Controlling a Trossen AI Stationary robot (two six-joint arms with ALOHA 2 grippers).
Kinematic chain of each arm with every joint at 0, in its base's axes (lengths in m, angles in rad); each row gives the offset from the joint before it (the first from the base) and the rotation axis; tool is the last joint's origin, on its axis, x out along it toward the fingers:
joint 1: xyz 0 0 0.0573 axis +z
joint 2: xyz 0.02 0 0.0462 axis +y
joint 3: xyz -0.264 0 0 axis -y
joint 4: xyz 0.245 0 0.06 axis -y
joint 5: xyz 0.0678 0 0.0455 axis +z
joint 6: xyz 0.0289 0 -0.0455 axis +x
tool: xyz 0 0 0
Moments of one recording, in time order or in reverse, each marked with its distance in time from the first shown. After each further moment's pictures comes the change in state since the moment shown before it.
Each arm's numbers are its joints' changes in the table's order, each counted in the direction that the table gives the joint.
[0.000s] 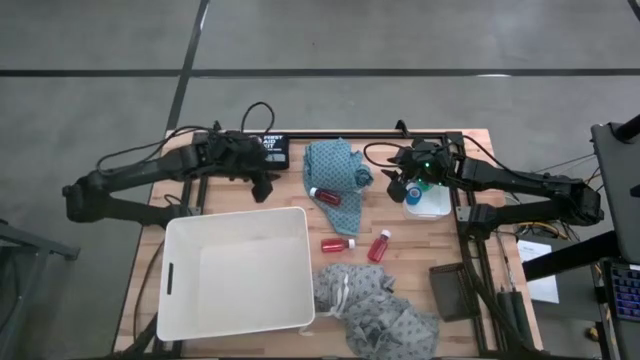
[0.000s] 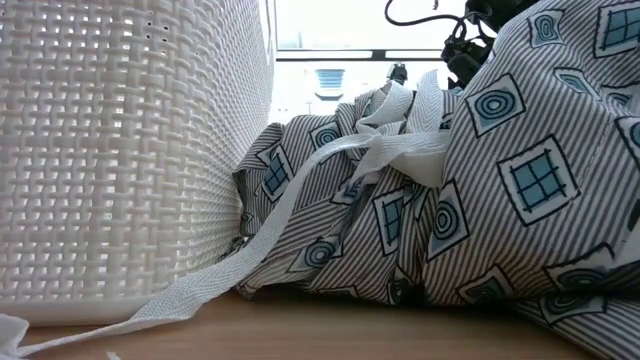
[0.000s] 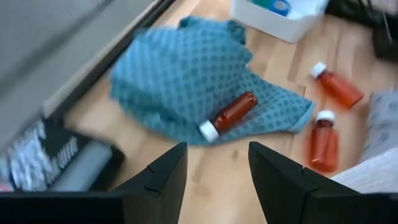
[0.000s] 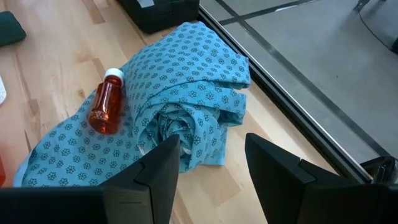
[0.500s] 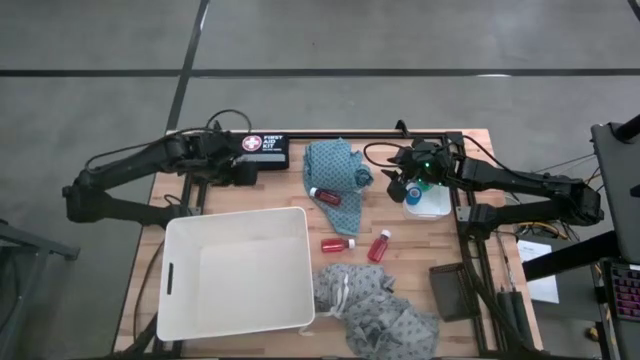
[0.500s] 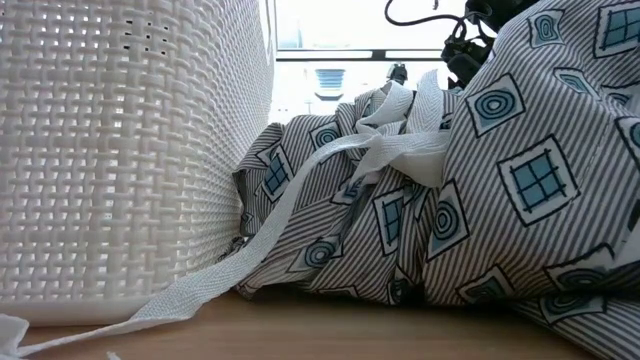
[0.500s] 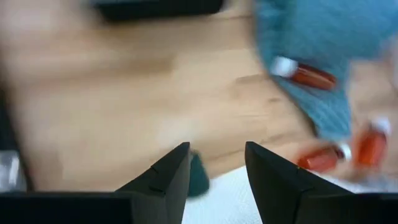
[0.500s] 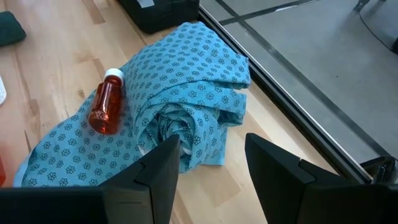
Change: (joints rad) left arm 0.009 0.002 0.187 -0.652 0.074 -0.963; right arm 0.000 0.000 0.000 0.000 0.000 0.000
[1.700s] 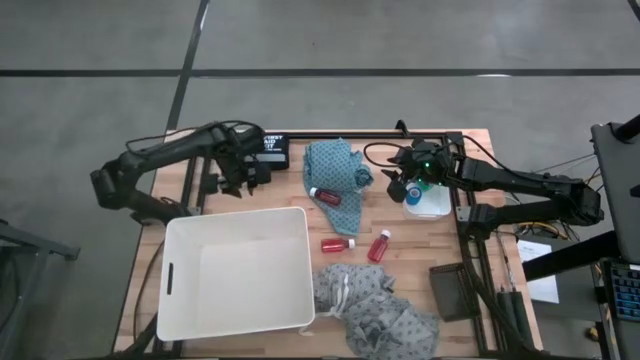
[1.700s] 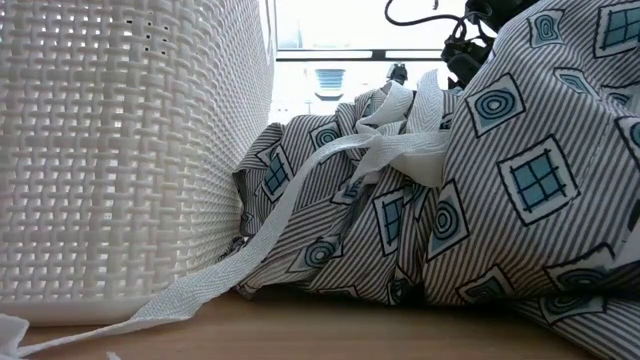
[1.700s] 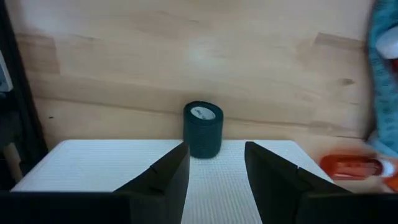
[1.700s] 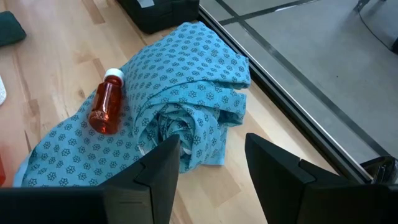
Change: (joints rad) left arm 0.167 0.297 -0.003 -0.070 -0.304 -0.079; right arm 0.000 0.000 0.000 0.000 0.000 0.000
